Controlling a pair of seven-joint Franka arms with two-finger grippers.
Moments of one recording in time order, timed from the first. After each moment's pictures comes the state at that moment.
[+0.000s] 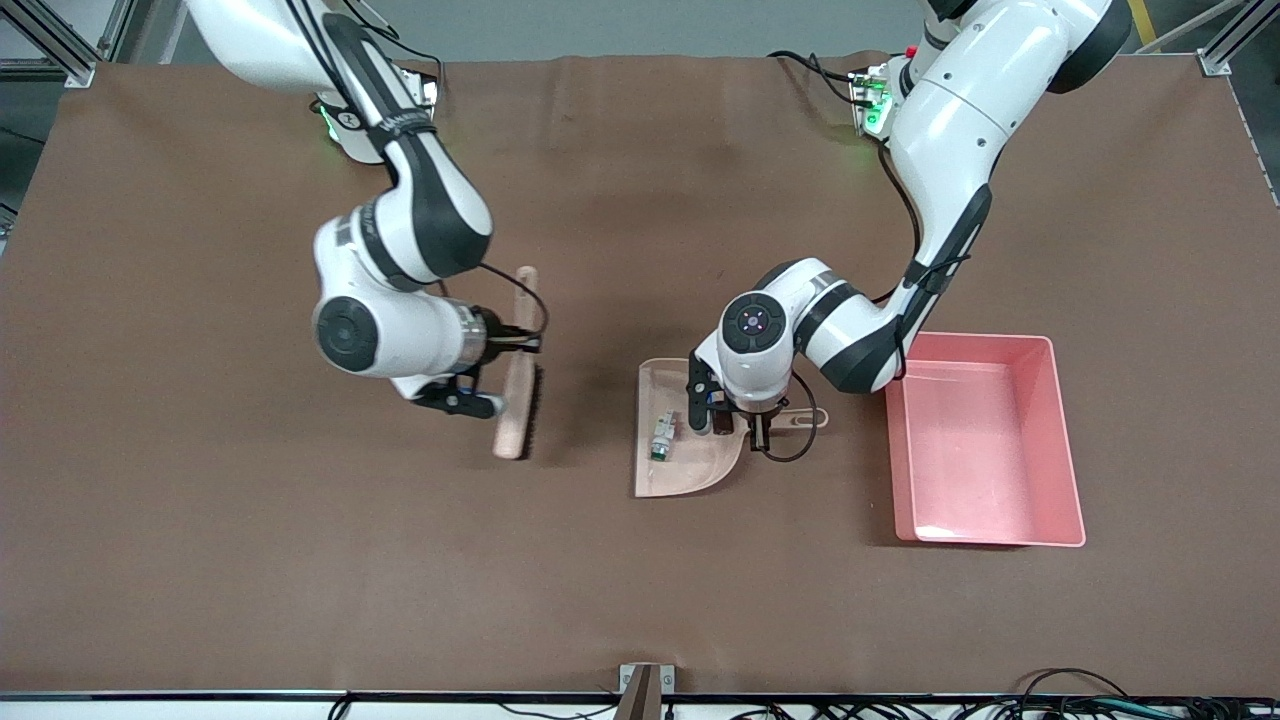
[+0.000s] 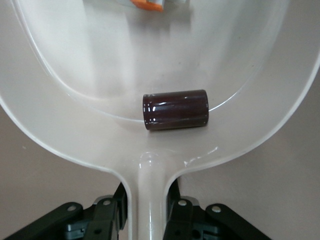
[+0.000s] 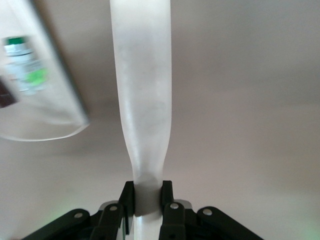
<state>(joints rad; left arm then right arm) -0.28 0.77 -0.38 -1.53 0.54 2.20 0.72 0.48 0.41 -0.10 -1.68 0.39 1.84 0.42</state>
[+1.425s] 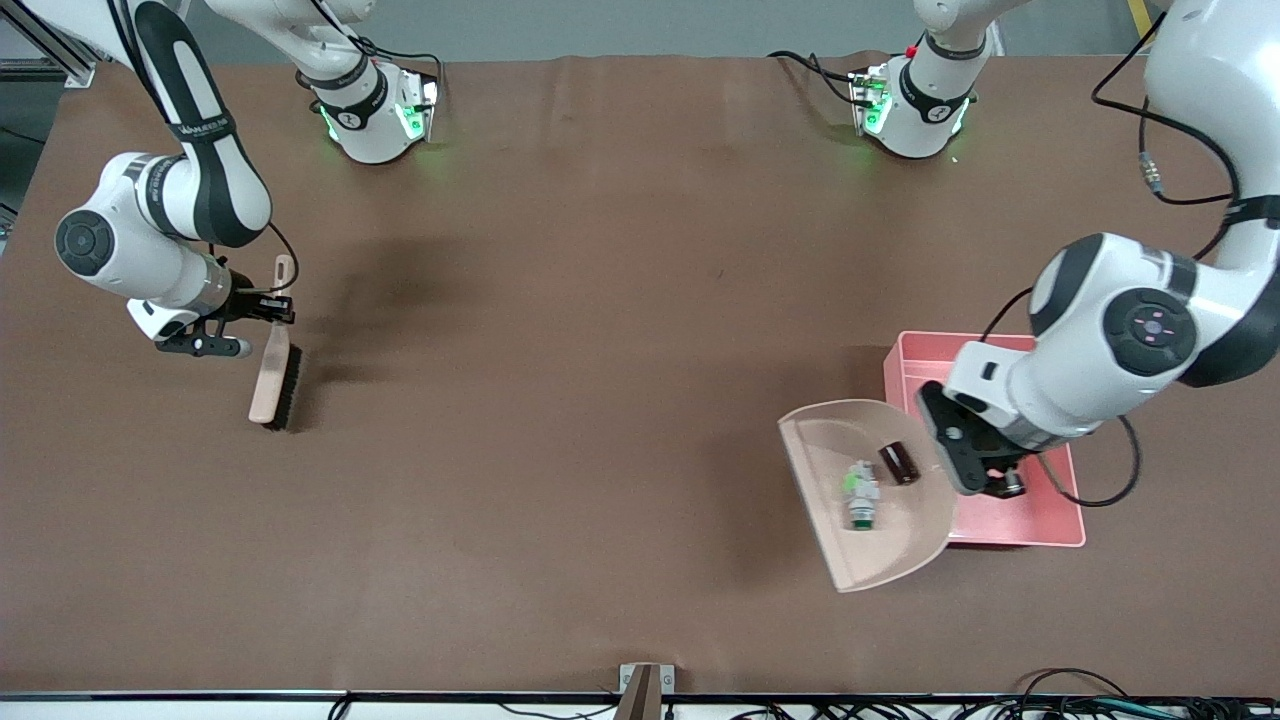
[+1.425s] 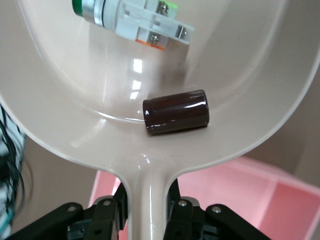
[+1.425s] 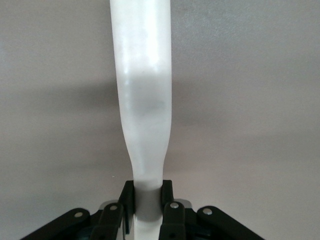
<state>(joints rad) 0.48 0.62 -0.86 -1.50 0.53 1.96 0.87 -0.05 0.09 -0.11 -2.42 0.01 2.34 -0.09</state>
